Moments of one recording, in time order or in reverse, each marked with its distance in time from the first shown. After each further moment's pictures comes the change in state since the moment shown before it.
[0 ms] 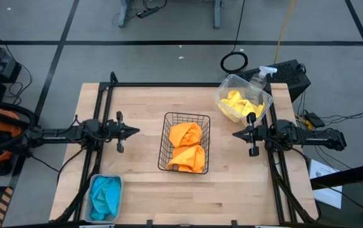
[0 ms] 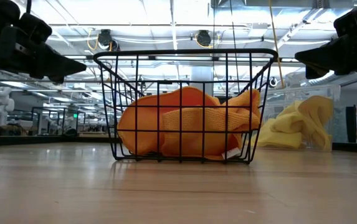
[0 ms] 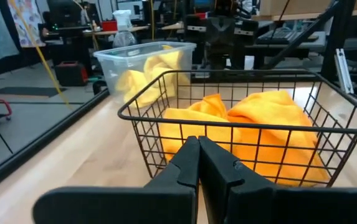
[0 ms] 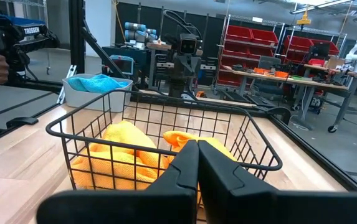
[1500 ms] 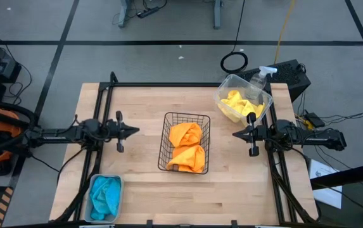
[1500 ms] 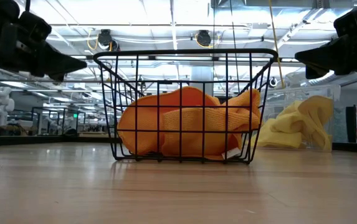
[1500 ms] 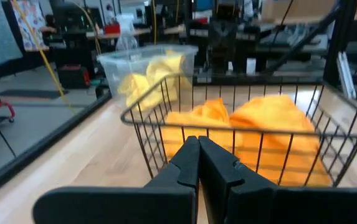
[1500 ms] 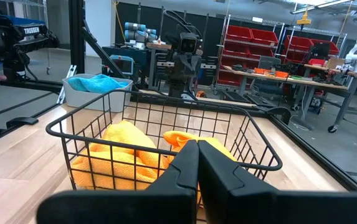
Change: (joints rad) left arm -0.001 0.000 0.000 0.020 -0.014 0.005; right arm 0.000 0.000 0.000 0.000 0.000 0.000
